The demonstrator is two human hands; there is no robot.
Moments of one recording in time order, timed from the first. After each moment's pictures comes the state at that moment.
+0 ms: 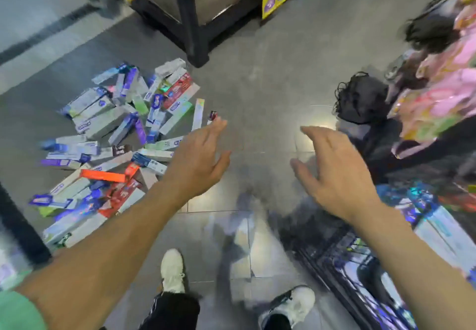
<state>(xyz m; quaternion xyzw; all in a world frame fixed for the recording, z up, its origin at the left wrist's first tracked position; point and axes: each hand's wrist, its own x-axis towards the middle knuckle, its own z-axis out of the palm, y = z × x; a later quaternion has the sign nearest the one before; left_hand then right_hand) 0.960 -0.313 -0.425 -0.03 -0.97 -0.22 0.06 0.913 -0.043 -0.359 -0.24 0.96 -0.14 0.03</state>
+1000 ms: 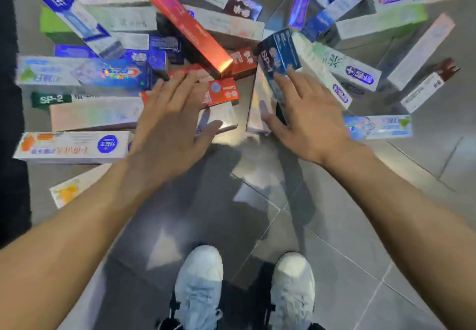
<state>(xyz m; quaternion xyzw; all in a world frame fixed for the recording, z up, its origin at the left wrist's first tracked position) 1.164 -0.650 -0.948 0.31 -0.95 -0.08 0.07 0.945 -0.524 -0.929 -0.57 0.82 -0.01 0.11</state>
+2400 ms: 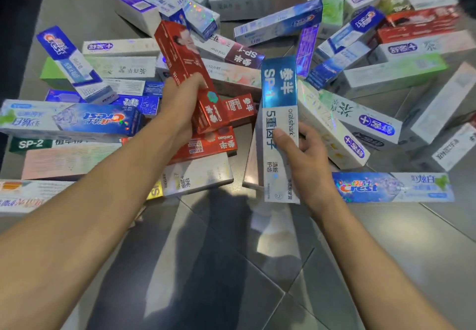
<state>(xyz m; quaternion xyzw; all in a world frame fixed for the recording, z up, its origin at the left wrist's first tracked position) 1.042 -0.738 -0.993 0.59 -0.41 -0.64 0.26 0.927 -0.548 -1.013 -0.17 0.70 -0.57 0.39</state>
